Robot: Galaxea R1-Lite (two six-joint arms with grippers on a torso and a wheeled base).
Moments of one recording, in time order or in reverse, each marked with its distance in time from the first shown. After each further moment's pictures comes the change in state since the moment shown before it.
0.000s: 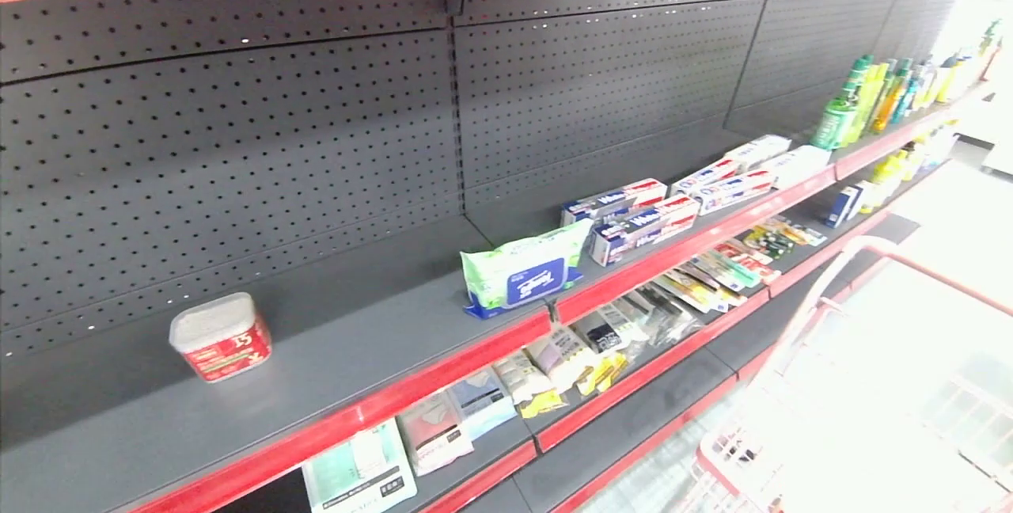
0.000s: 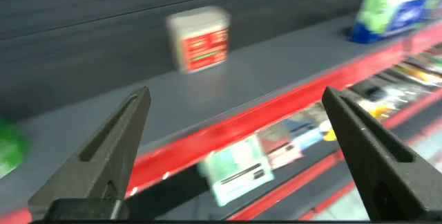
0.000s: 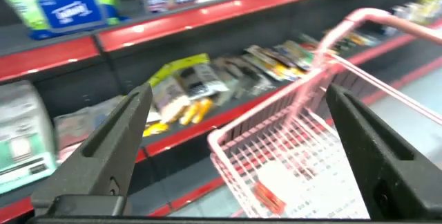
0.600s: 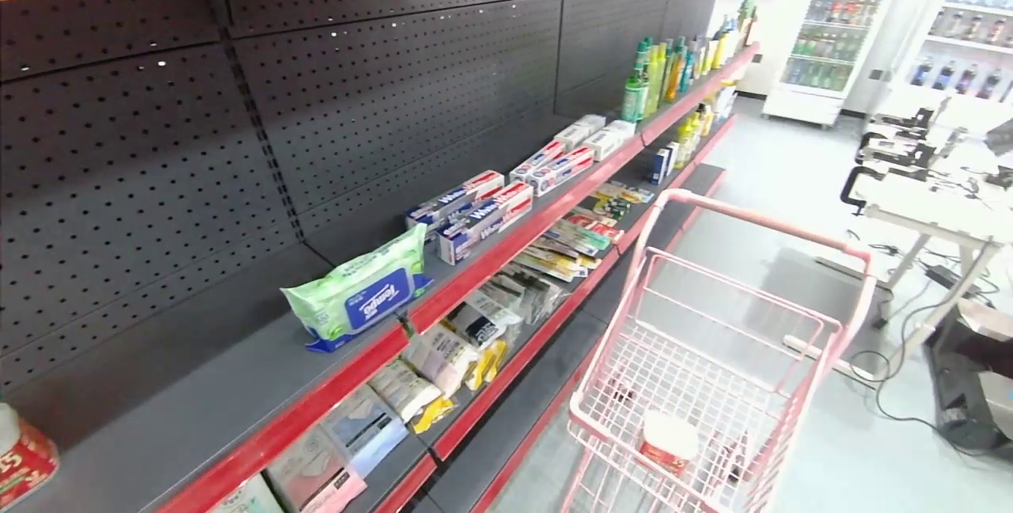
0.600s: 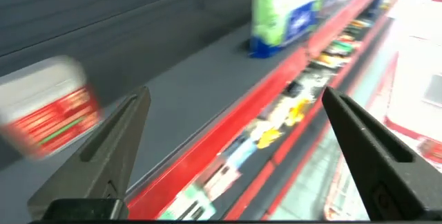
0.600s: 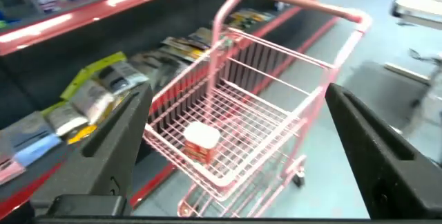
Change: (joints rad) left arm 0.000 0.000 0.000 0.000 0.000 0.000; right arm 0.001 0.000 0.000 0.000 0.000 0.000
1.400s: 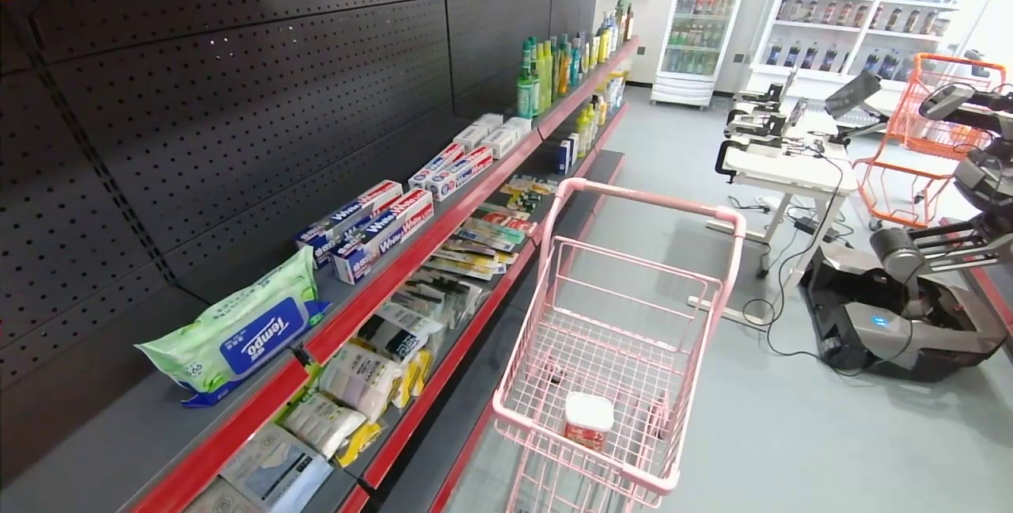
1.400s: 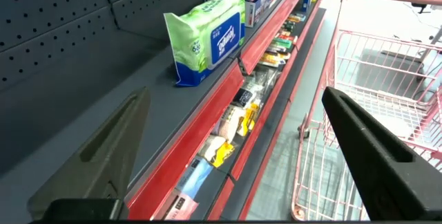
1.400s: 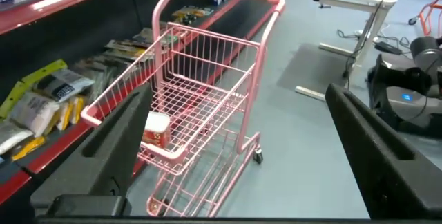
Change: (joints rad) left arm 0.000 0.000 0.000 0.000 0.000 0.000; right arm 0.000 0.000 0.000 0.000 0.002 -0.004
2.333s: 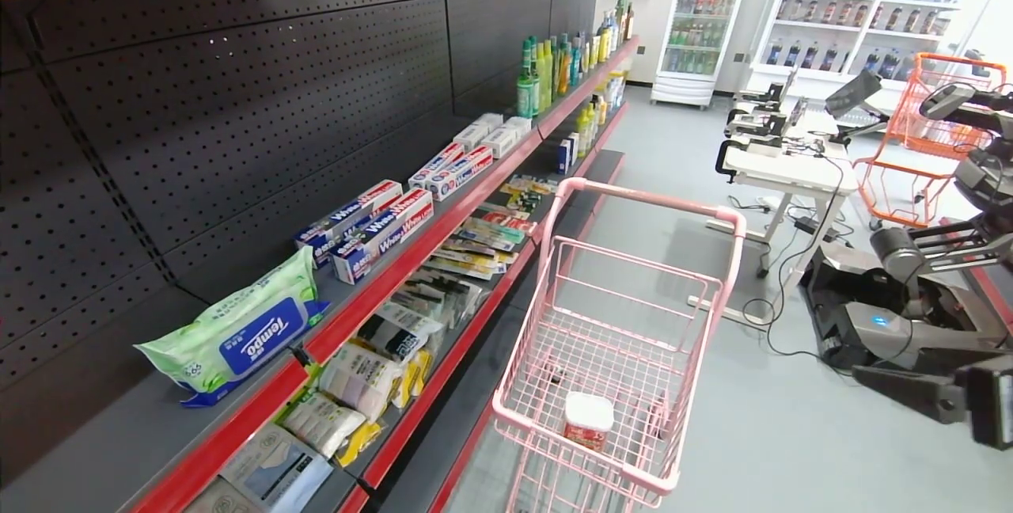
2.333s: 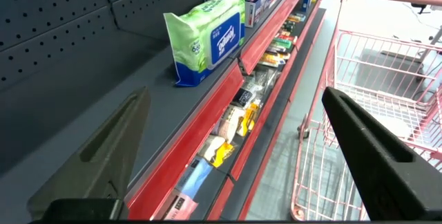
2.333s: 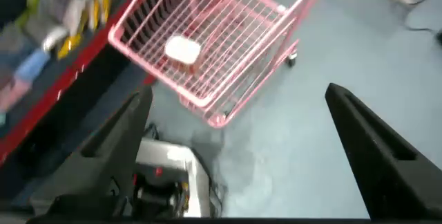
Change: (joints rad) left arm 0.000 0.000 0.000 0.000 0.000 -0.002; right arm -0.005 1.129 -0.605 0.121 0.203 -0.110
